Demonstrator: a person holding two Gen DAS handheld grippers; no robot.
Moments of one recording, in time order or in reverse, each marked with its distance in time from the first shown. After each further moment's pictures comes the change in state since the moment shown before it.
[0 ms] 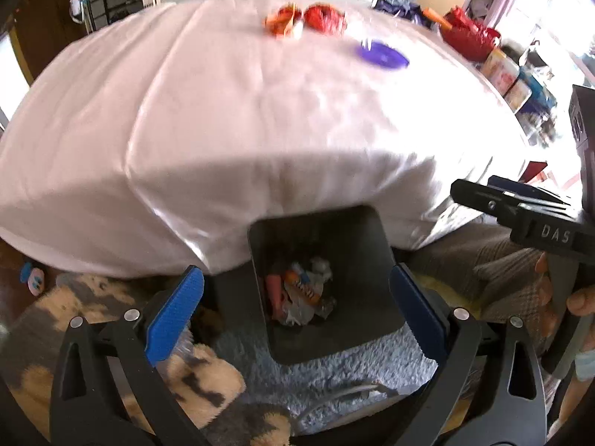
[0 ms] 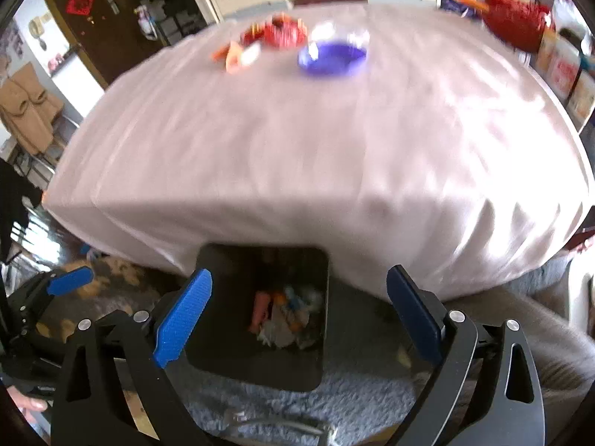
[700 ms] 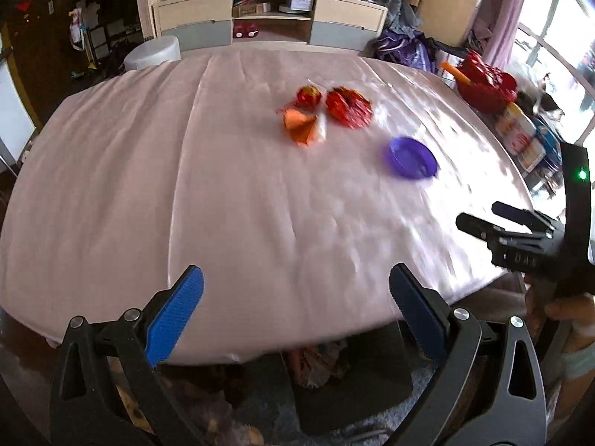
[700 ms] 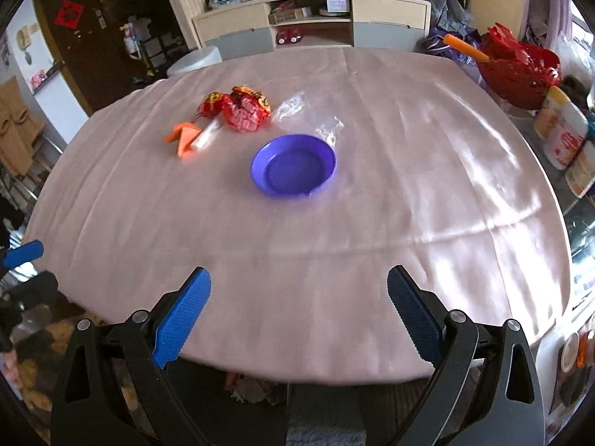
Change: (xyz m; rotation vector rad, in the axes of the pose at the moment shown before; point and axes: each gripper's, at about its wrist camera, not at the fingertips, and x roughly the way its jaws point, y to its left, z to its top) left arm 0.003 0.029 0.139 0.016 -0.082 0.033; right arm 0.039 -0.023 0.108 -0.012 -0.057 -0.092
